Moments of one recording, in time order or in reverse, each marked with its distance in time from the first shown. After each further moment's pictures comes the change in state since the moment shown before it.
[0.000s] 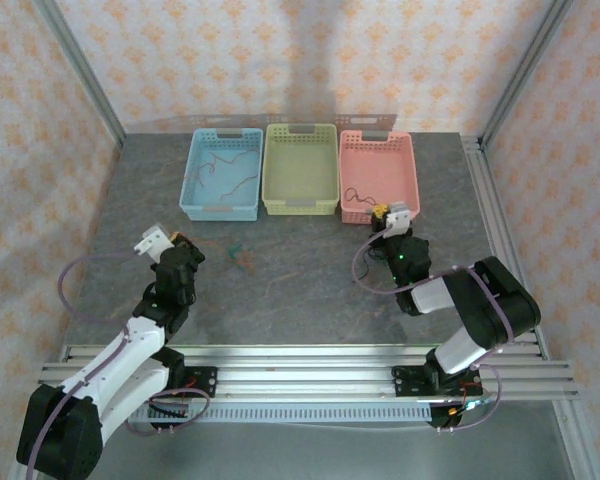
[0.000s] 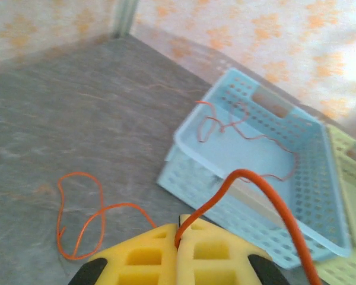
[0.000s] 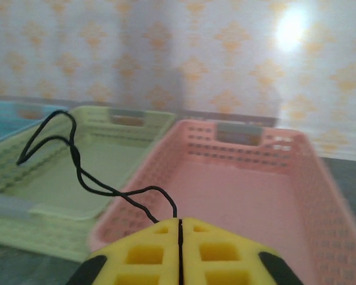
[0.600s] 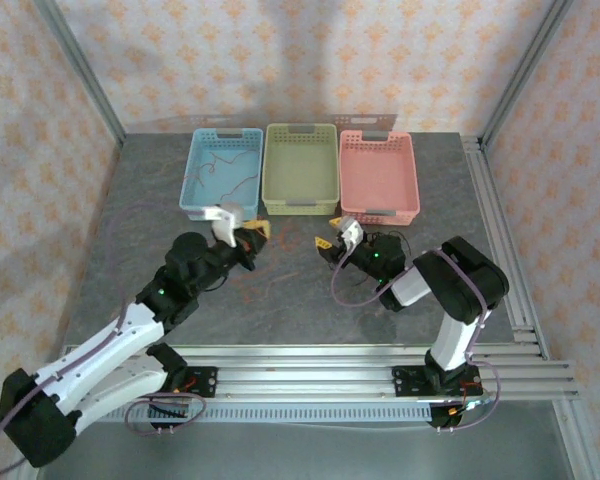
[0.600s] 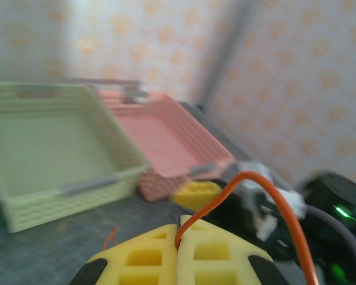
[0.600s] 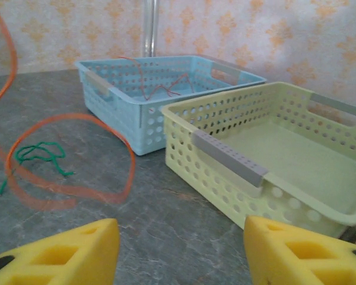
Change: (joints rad) left arm -0.364 0.058 0.330 -0.080 0.663 0.302; right arm 0.127 0.207 0.104 0.005 -0.442 -0.134
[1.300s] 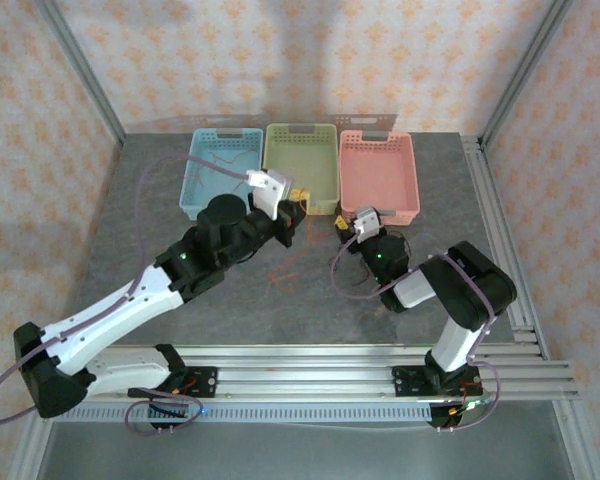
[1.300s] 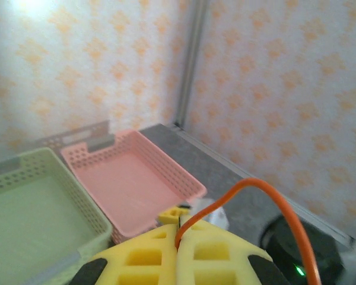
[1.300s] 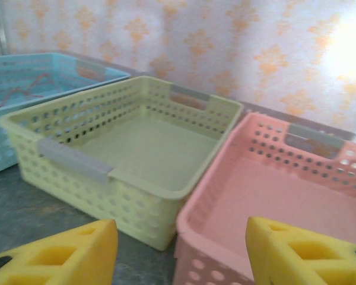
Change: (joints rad) left arm -0.181 0.289 0.495 -0.196 -0.201 0.148; right arm 0.001 -0.060 -0.016 0.002 0.492 -0.013
